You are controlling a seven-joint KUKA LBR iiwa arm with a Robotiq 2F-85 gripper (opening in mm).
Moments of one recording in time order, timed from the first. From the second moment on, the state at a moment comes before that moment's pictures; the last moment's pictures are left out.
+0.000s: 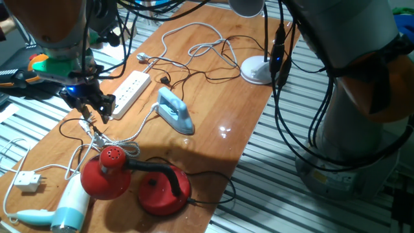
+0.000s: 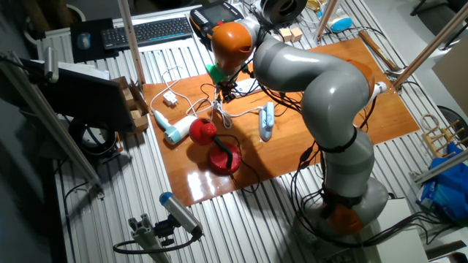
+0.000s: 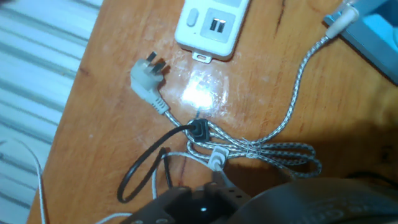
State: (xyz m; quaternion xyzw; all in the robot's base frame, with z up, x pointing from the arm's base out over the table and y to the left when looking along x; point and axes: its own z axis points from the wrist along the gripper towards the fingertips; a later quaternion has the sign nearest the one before) arm 0.613 0.229 0.155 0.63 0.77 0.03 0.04
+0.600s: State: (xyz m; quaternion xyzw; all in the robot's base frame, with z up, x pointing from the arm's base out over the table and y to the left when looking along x) arm 0.616 0.231 0.137 0.65 0.76 0.03 0.04
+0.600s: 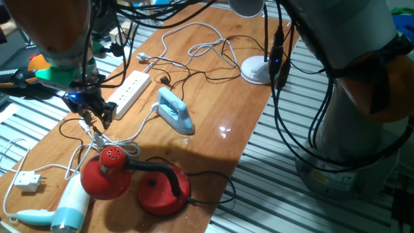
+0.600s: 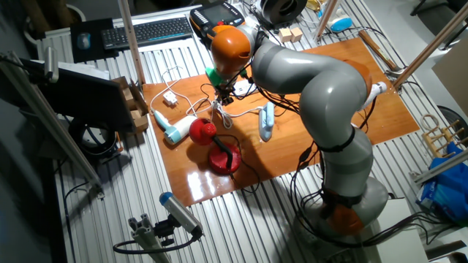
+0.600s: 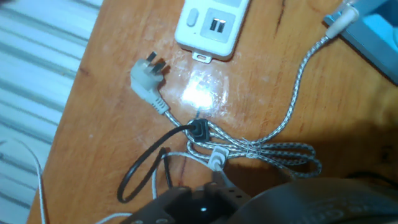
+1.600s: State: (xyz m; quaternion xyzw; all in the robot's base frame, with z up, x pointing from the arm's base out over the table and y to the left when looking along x) arm 0.622 0.235 0.108 0.65 0.76 0.02 0.04
